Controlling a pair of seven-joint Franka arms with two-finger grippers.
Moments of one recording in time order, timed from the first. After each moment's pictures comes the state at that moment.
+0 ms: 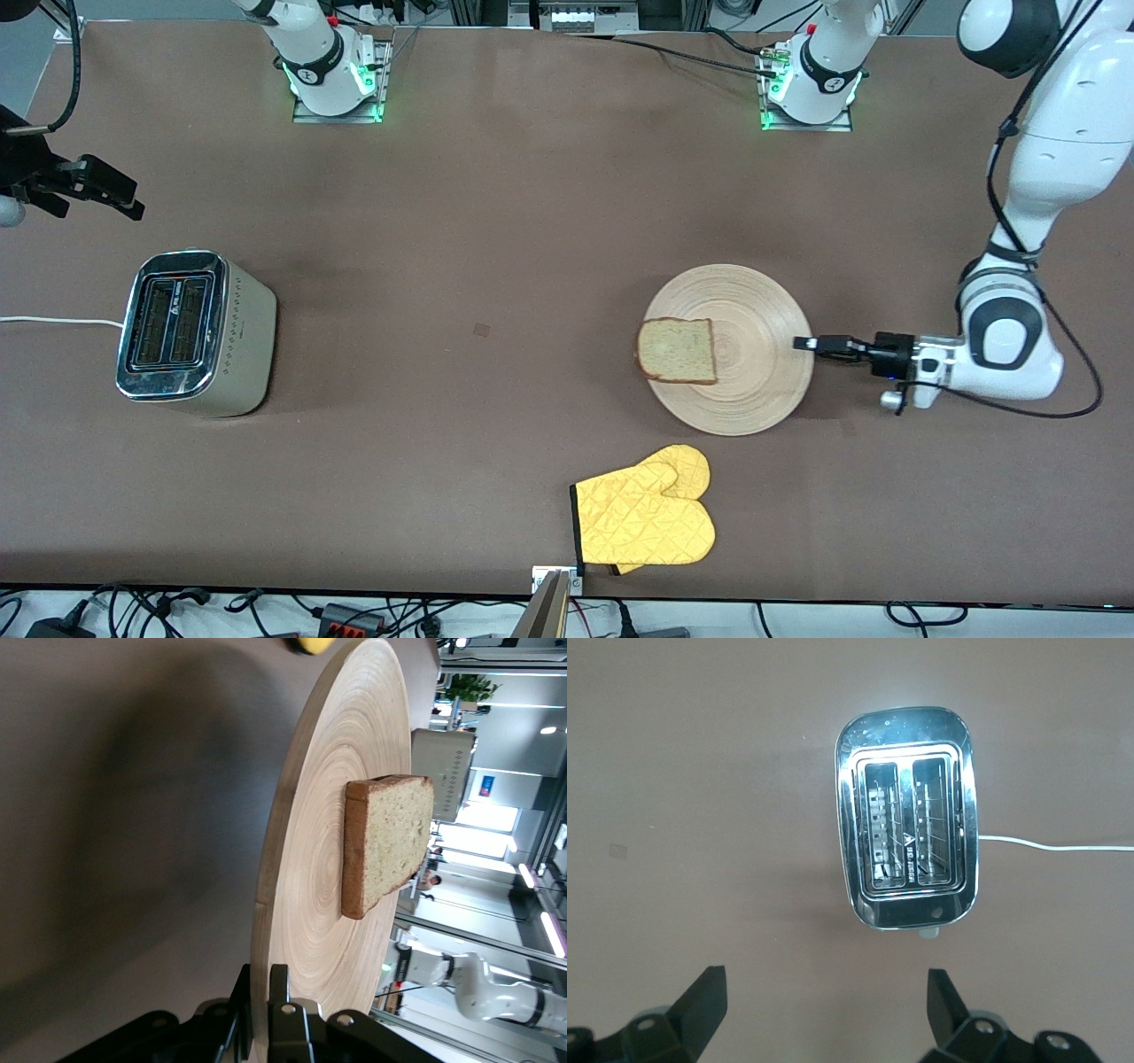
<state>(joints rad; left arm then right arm) 0.30 0.86 -0.20 -1.57 -0.90 1.68 0.67 0.03 -0.07 -0.08 -1.73 -0.01 1.67 -0.02</state>
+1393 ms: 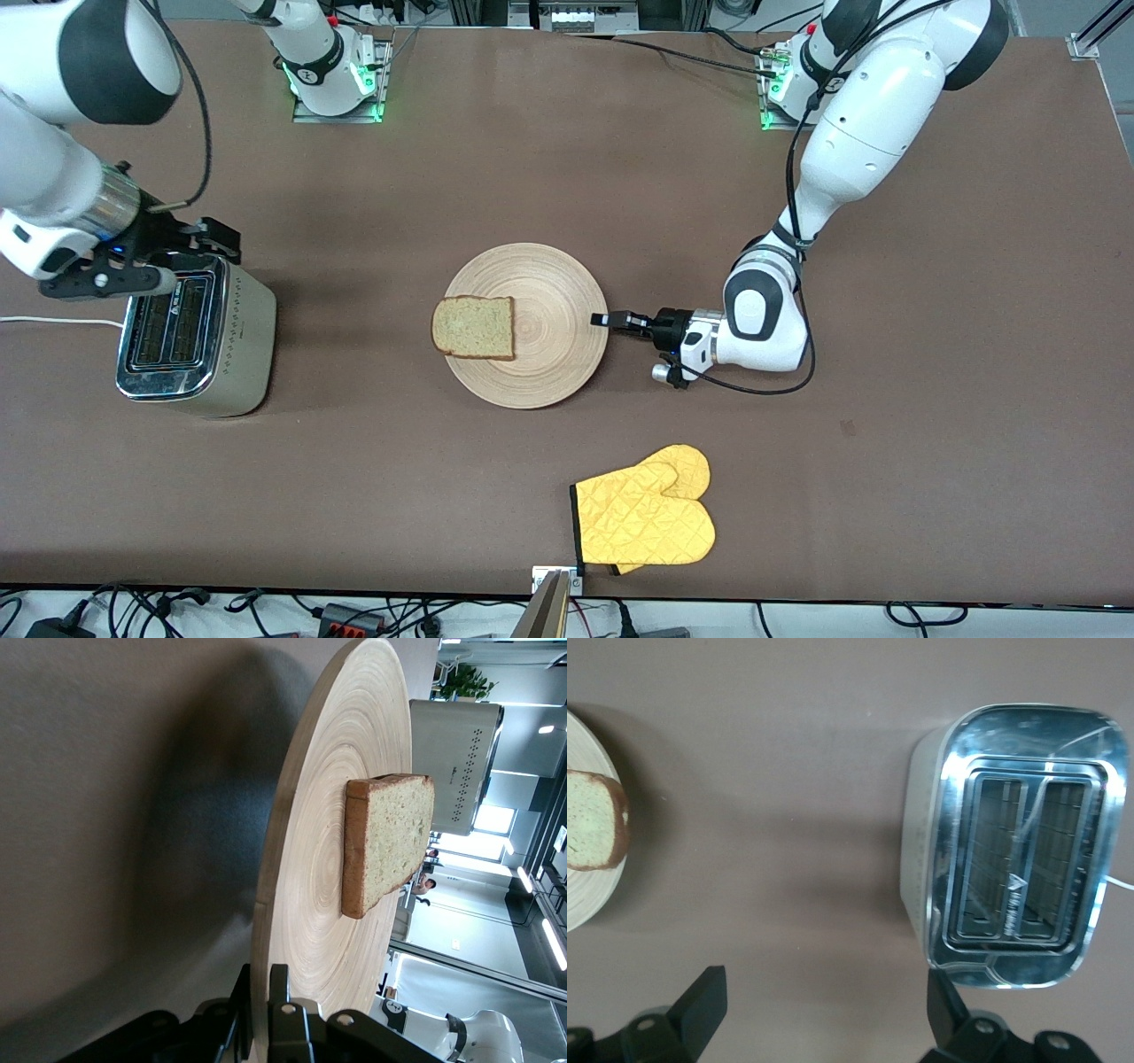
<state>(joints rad) -0.24 0.88 -0.20 -1.61 -1.31 2.06 0.65 0.17 0.10 -0.07 -1.76 0.00 1.77 -0.02</state>
